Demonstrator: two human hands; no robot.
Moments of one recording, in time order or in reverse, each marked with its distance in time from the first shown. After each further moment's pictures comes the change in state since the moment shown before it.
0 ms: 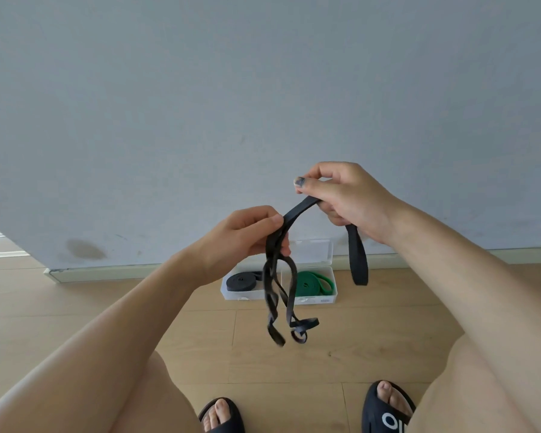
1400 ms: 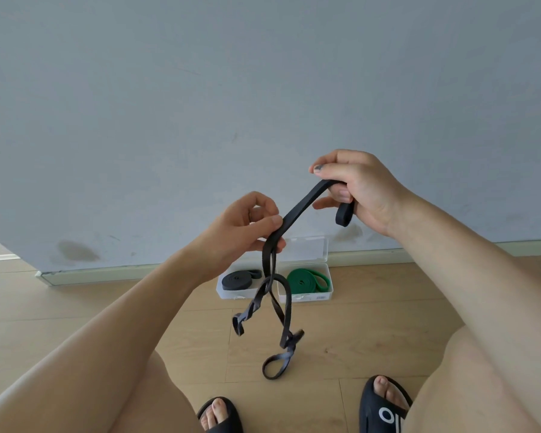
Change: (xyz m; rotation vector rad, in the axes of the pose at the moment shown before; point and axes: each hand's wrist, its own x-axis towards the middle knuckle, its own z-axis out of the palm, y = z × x) left_hand 0.011 -0.004 0.002 -0.018 0.106 0.031; right_hand 0.007 0.009 -0.014 0.250 0.146 0.019
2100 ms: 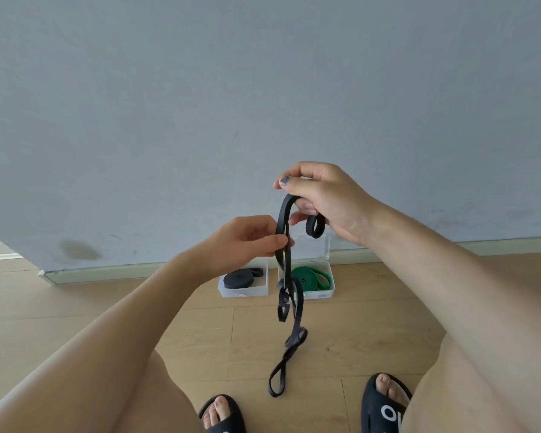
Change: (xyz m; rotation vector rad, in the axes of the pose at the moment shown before) left_hand -0.003 -0.008 -0.001 0.271 -0.122 -0.092; right_hand -0.003 0.007 0.035 -0.082 -0.143 -0.019
